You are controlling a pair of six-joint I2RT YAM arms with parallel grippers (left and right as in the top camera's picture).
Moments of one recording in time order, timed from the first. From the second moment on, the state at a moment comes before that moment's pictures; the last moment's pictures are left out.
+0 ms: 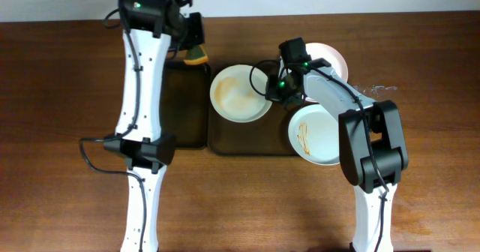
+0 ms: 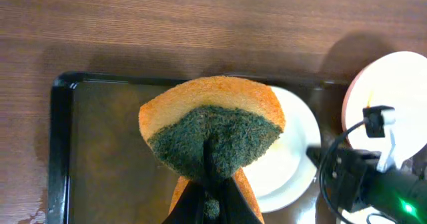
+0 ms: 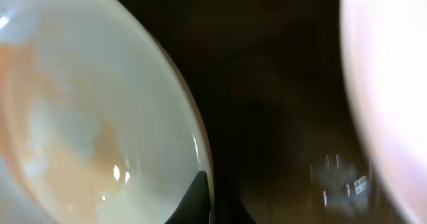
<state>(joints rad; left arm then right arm) -0.21 2.54 3.14 -1.69 0.09 -0.29 0.28 2.23 1.64 -0.65 -0.26 0.44</state>
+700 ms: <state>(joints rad) -0.11 2.54 3.14 -1.69 0.17 -0.28 0.72 1.90 1.62 -0.97 1.01 0.47</state>
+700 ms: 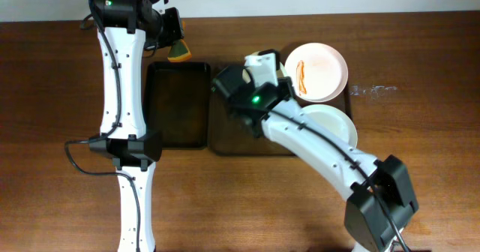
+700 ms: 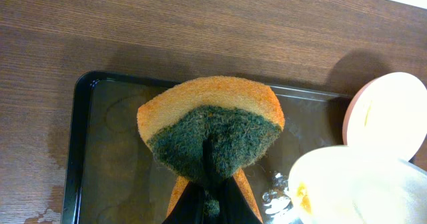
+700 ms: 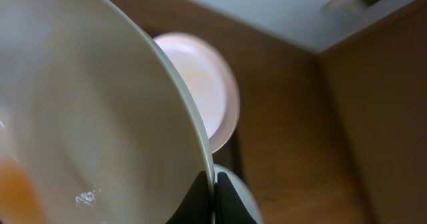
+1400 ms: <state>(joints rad) -0.11 2.55 3.12 -1.69 0.17 -0.28 0.75 1.90 1.62 -0.97 1.12 0.50</state>
